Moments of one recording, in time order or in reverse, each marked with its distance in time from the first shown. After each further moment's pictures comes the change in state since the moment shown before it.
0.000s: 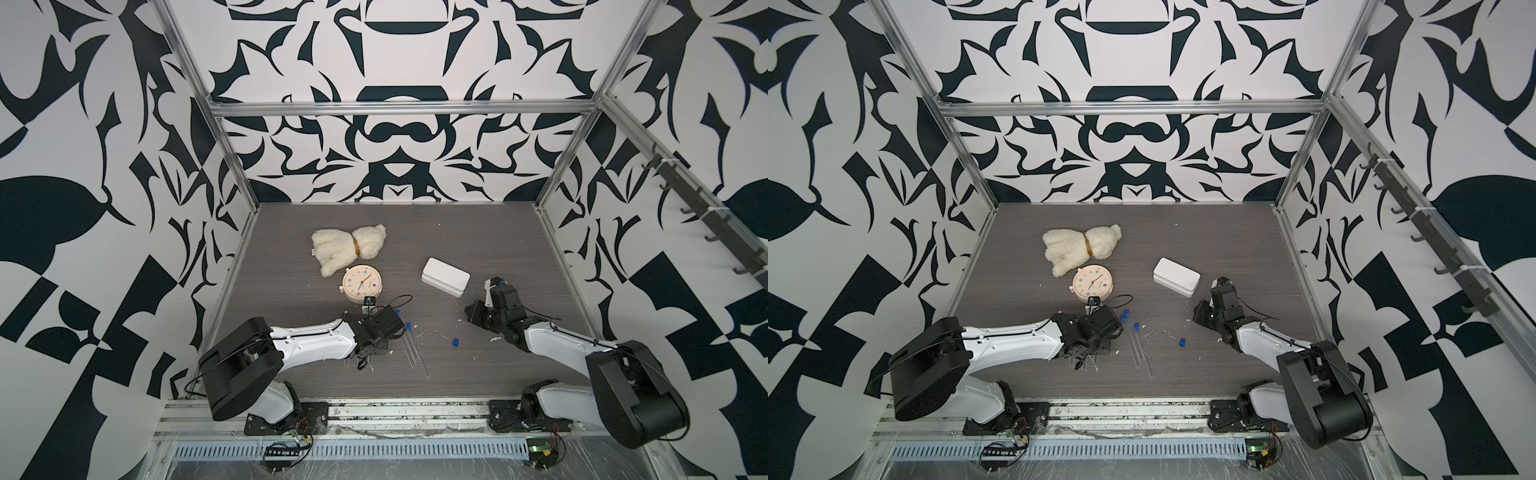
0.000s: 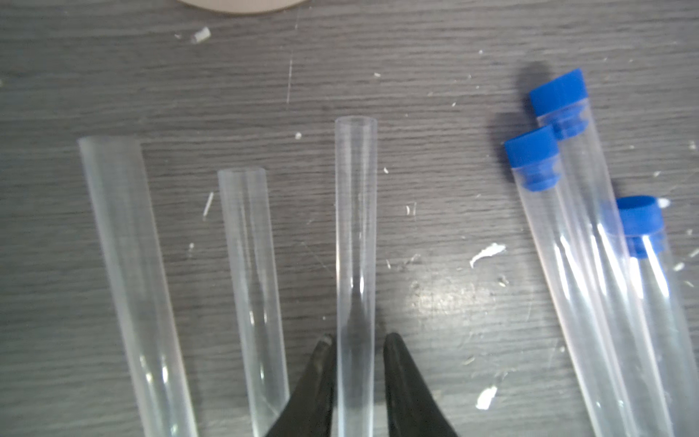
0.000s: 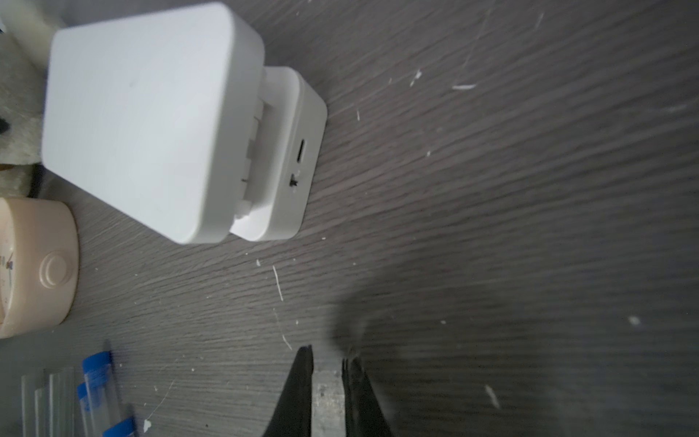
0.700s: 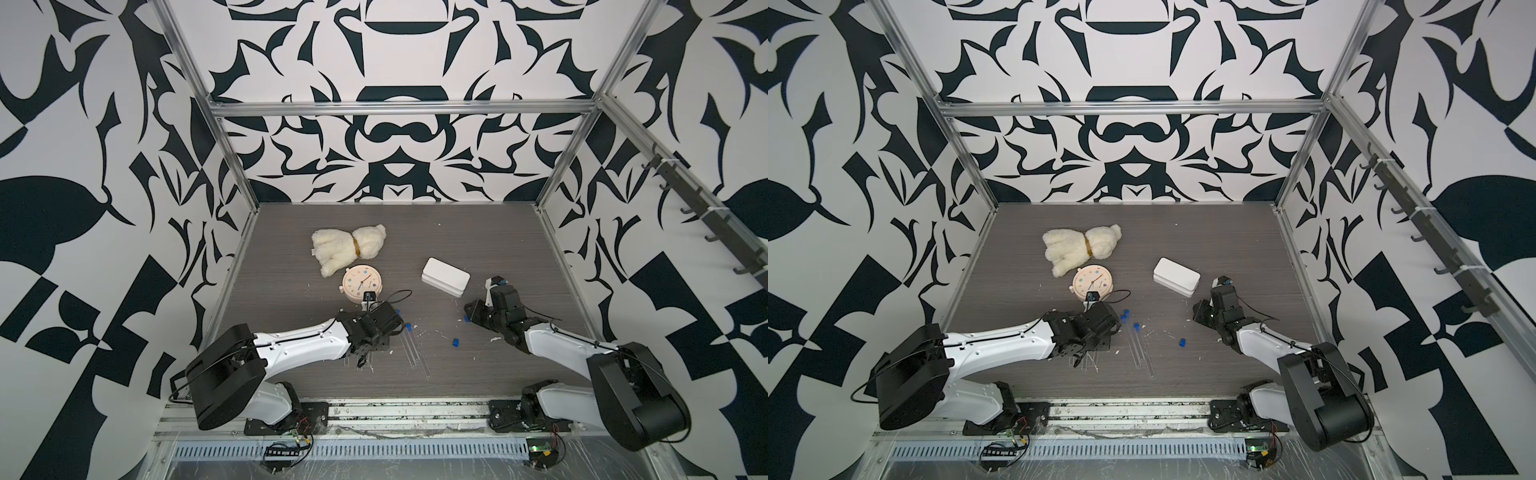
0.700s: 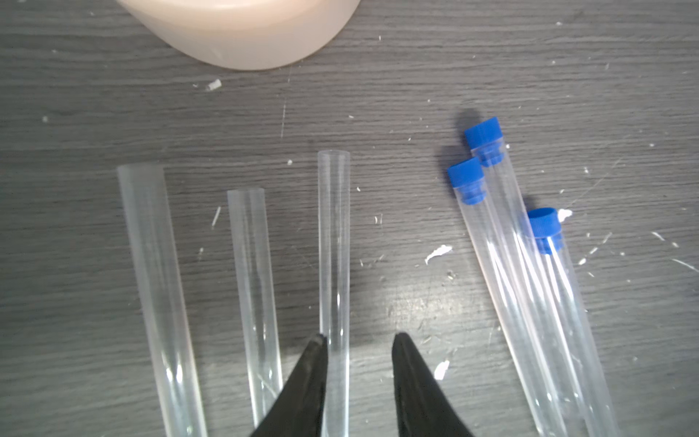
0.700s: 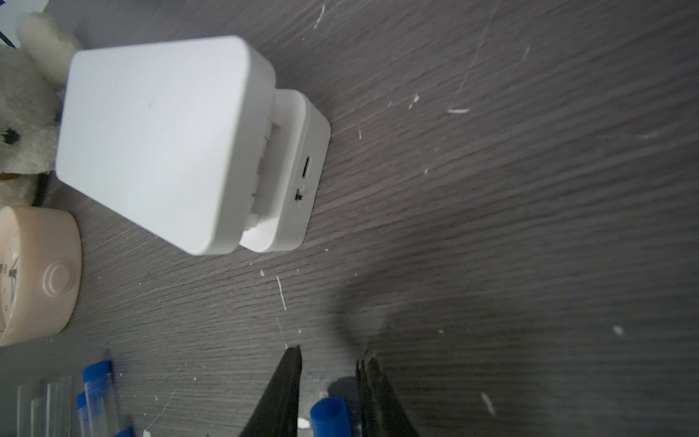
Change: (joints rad) left arm 0.000 -0.077 0.022 -0.028 -0.001 -0.002; right arm 0.006 -0.026 -0.005 0.012 0.031 -0.002
